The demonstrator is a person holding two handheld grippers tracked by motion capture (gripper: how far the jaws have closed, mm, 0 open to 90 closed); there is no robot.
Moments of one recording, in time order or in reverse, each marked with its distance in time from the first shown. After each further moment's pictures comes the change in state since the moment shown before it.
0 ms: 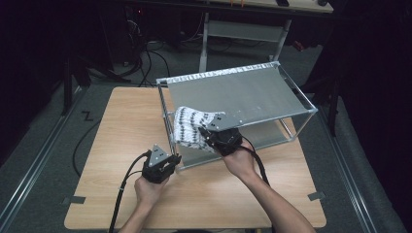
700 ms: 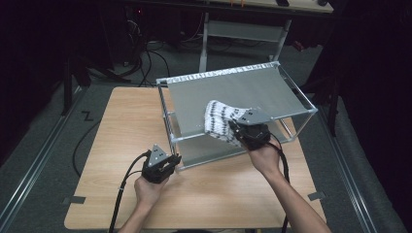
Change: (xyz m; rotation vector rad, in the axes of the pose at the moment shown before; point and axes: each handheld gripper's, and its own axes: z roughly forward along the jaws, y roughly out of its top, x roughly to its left) left arm 0.001 -0.001 0.000 -0.001 -0.012 0.005; right arm -0.055 -0.034 -0.029 0.047 -0.155 0.068
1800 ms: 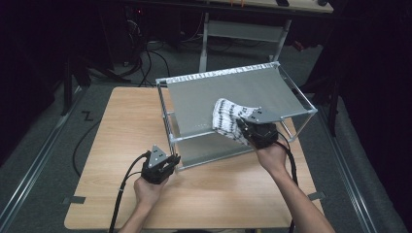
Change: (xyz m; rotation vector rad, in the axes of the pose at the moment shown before) left arm -0.002 -0.001 -0.002 0.000 0.026 0.004; right arm -0.018 -0.011 -0.003 -0.019 -0.019 0.019
